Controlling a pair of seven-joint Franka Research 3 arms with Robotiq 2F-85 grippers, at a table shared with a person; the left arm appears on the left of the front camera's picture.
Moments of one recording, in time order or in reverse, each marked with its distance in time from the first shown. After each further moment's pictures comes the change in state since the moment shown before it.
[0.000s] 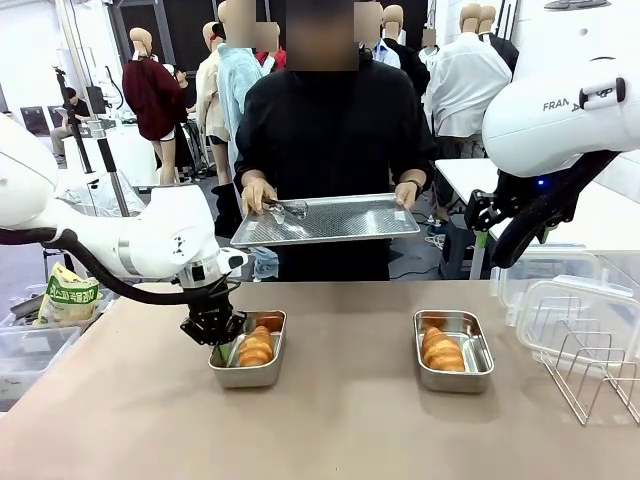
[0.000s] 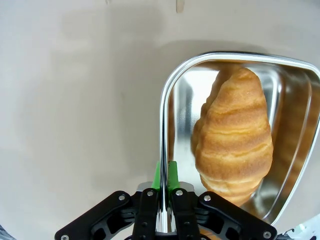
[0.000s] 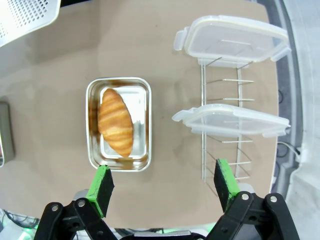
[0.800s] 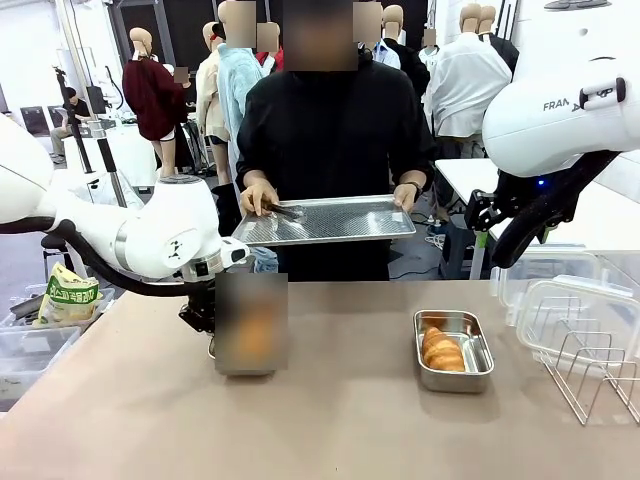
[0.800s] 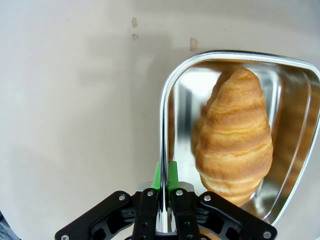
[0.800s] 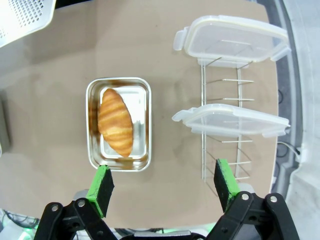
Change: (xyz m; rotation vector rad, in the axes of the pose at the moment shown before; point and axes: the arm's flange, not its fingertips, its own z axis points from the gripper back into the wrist) left arm 0.000 -0.004 0.015 0.086 -0.123 0.037; right arm 0.000 0.000 0.000 0.000 0.000 0.000
